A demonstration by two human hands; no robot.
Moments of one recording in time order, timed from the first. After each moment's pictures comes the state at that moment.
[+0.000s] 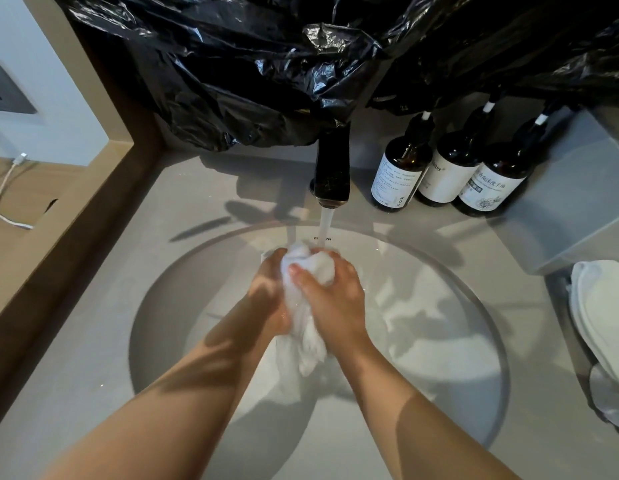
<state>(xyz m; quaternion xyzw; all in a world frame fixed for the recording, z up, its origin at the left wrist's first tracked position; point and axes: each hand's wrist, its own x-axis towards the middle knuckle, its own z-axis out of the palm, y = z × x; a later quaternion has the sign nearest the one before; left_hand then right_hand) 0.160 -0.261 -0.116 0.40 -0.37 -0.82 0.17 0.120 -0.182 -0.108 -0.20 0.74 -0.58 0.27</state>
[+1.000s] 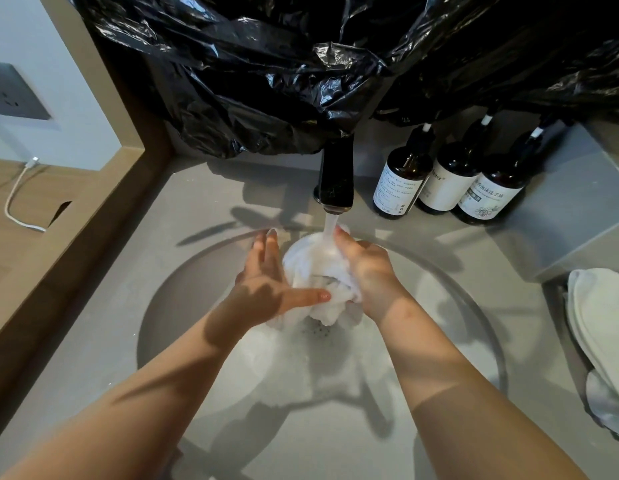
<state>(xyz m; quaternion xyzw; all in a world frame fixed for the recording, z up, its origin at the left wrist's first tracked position) 0.188 -0.285 -0.112 0.39 -0.80 -0.46 0.03 0.057 -0.200 -0.095 -0.07 0.72 -0.57 0.40</state>
